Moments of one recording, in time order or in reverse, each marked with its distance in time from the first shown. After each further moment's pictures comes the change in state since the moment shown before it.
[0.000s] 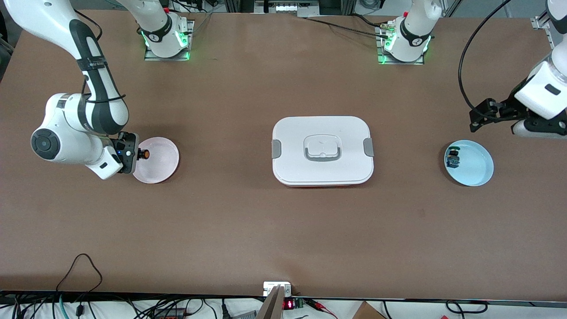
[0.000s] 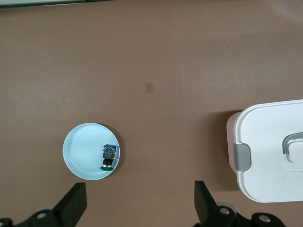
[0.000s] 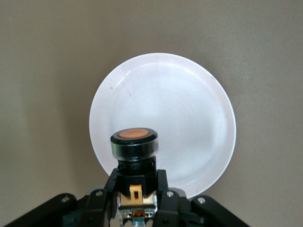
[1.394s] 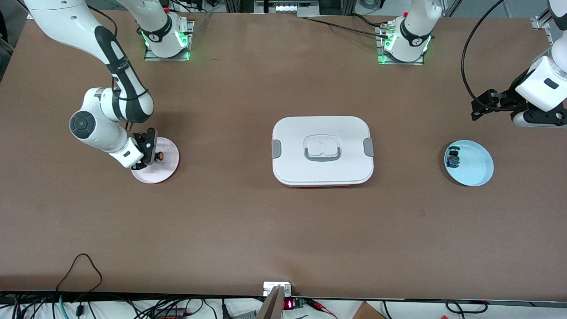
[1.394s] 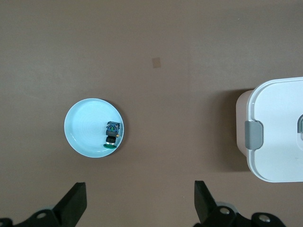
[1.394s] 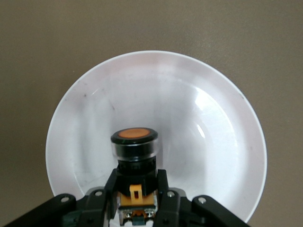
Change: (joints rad) left arm 0.041 -0.044 -0.016 -0.077 0.000 -0.045 0.005; right arm 0.030 -0.002 0.009 -0.255 -0.002 0.428 -0.027
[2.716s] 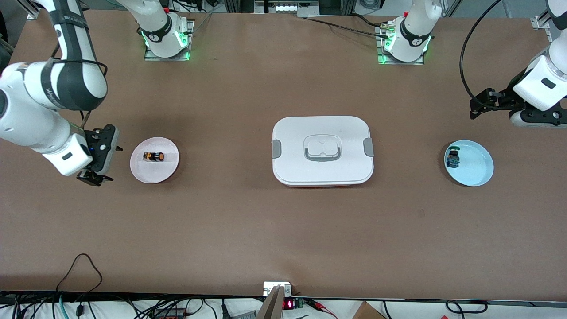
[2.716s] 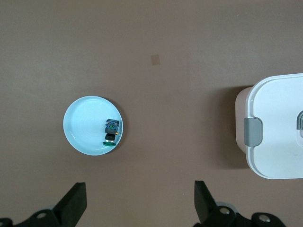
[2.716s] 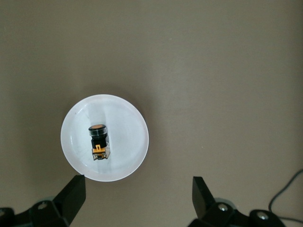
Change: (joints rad) left arm 0.000 0.000 -0.003 0.002 0.000 -0.012 0.000; right arm 0.001 -0.138 0.007 0.465 0.003 -0.517 0.148
